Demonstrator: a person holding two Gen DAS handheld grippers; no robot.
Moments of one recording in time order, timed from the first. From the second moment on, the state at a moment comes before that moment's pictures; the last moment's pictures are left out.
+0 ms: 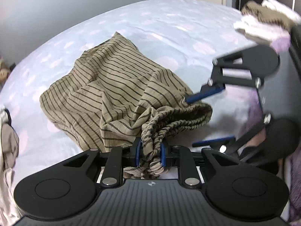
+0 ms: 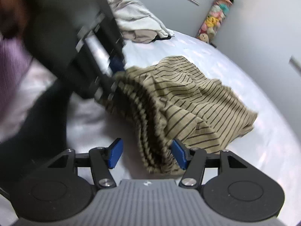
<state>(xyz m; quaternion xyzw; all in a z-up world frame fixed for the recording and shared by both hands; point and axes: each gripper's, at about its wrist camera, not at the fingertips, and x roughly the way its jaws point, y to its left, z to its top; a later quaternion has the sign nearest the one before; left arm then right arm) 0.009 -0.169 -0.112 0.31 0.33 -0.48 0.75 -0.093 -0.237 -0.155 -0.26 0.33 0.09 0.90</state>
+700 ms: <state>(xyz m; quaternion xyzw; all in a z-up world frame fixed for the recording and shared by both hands) -0.024 -0.149 -0.080 0.34 0.31 -0.50 0.74 -0.110 -0.235 -0.129 -0.34 0.30 0.02 0.89</state>
